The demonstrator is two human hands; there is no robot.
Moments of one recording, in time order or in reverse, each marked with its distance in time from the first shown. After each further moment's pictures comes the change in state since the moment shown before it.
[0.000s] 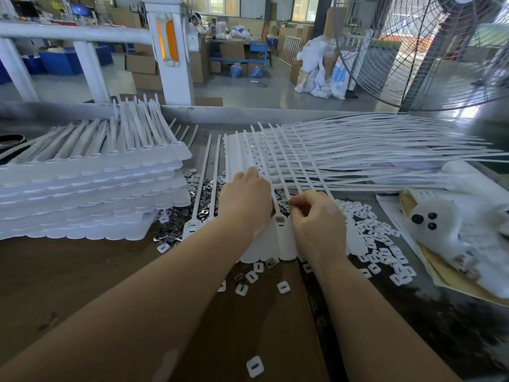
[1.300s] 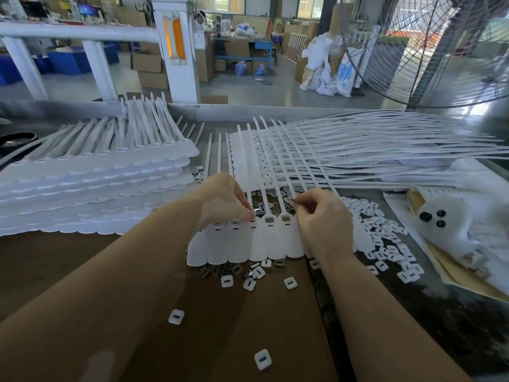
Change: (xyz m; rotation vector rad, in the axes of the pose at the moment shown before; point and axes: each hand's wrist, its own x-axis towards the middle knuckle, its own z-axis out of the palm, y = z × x) left_hand -0.017 -0.048 -0.034 -0.523 -0.334 -0.198; right_hand 0.001 0.002 0.003 -0.035 0.010 -0.025
